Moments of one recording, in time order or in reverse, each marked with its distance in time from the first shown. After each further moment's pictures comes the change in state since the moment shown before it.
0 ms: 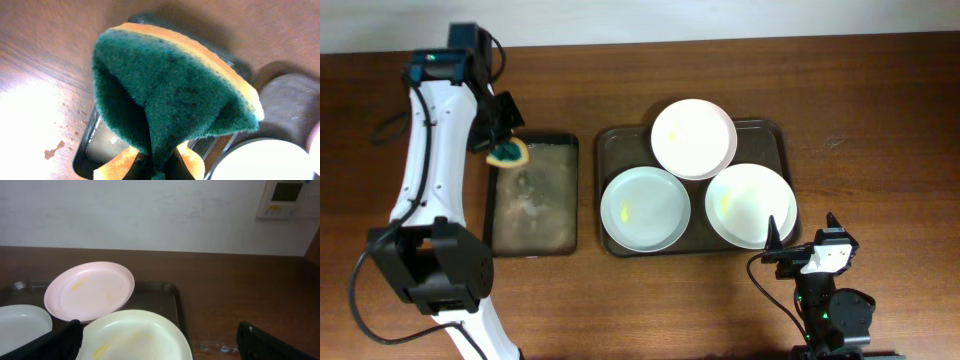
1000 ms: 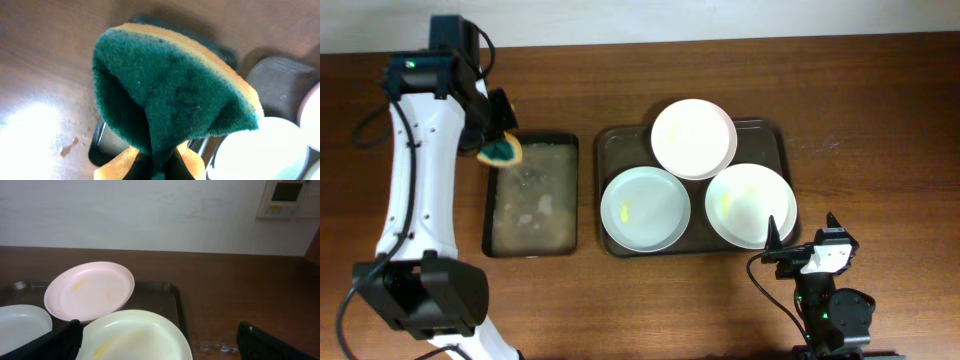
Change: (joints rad) left arm -0.004 -0.125 -0.068 0.010 0.004 0.088; right arm 0.000 0.000 0.000 0.000 0.000 0.000
